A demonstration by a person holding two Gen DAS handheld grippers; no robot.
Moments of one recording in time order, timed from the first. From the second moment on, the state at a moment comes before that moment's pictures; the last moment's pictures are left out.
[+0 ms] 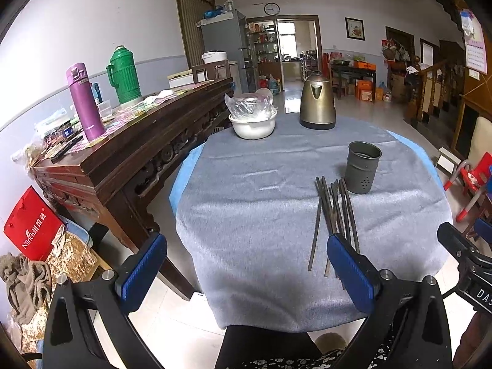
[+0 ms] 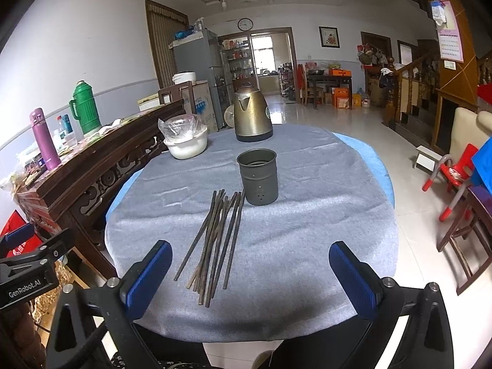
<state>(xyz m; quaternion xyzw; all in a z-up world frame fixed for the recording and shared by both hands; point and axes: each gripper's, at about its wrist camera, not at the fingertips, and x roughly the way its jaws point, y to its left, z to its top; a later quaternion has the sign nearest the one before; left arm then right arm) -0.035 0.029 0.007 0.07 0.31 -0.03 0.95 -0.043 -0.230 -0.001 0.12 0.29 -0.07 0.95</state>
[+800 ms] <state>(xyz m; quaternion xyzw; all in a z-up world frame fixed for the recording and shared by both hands) -0.037 0.029 0.005 0.08 0.31 -0.04 0.95 -0.040 -0.229 -0.005 0.13 0.30 -0.06 0.94</state>
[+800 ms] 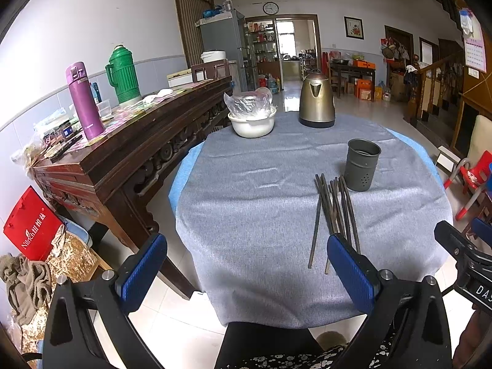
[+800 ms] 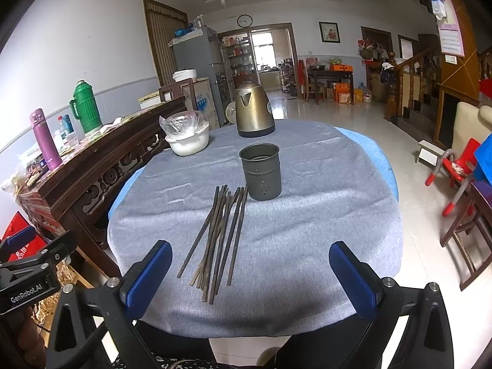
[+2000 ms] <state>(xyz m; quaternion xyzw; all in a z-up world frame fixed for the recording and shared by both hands) 0.172 -0.045 -0.095 0.03 0.51 -0.24 0.83 0.193 -0.268 -0.137 0.22 0.49 0.05 0.84</state>
